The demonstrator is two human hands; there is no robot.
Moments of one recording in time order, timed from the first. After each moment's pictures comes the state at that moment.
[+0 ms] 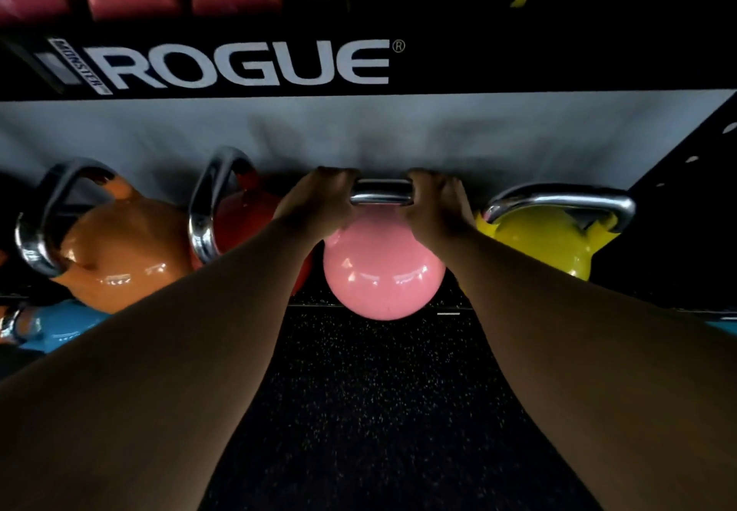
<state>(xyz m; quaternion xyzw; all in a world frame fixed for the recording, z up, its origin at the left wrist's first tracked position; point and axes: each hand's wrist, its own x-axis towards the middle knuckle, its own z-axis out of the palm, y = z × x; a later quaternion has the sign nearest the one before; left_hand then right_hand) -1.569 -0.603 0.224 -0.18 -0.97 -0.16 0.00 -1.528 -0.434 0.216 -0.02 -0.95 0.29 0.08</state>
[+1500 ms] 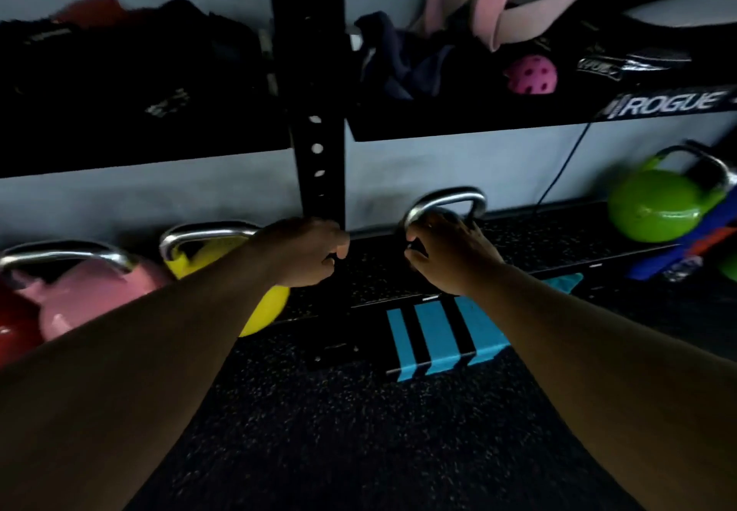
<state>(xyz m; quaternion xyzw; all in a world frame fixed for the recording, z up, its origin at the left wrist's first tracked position) -1.401 -0.195 0.321 -0.46 -0.88 -0.04 -0.05 -1.301 0.032 0.320 -0.02 -1.00 0.03 0.02</state>
